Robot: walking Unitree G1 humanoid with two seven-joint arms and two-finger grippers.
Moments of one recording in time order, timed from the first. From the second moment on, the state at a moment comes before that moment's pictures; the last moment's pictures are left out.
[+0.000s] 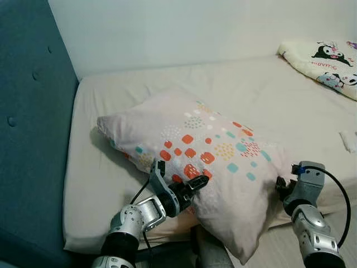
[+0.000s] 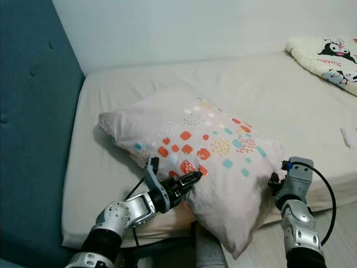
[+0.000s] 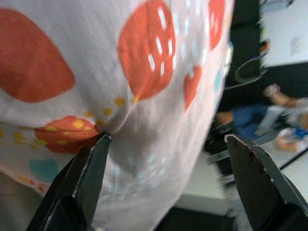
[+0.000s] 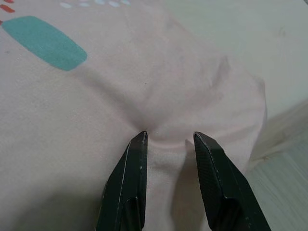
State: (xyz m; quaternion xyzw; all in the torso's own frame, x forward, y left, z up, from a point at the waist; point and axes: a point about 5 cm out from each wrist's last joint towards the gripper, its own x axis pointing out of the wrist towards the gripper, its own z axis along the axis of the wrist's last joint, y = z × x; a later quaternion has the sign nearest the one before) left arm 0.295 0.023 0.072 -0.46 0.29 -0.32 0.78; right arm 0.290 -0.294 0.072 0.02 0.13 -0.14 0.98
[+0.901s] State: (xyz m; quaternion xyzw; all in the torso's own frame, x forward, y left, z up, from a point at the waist) left arm 0.306 0.021 0.074 -0.30 0.18 -0.25 0.90; right arm 0.290 -0.291 0.080 0.03 0.11 -0.14 0.98
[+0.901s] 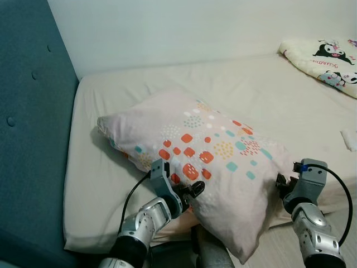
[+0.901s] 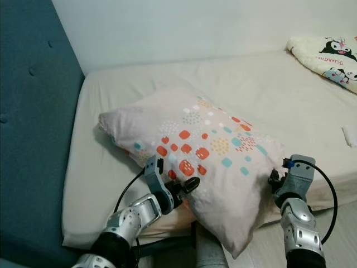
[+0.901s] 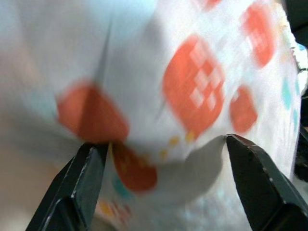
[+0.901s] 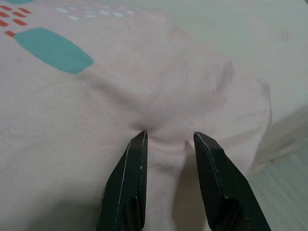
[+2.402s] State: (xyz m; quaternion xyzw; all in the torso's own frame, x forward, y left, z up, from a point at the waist) left arm 0.297 0.116 0.036 -0.23 0.18 -0.05 0.96; right arm 0.317 -0.285 0.093 0.04 0.09 -0.13 0.99
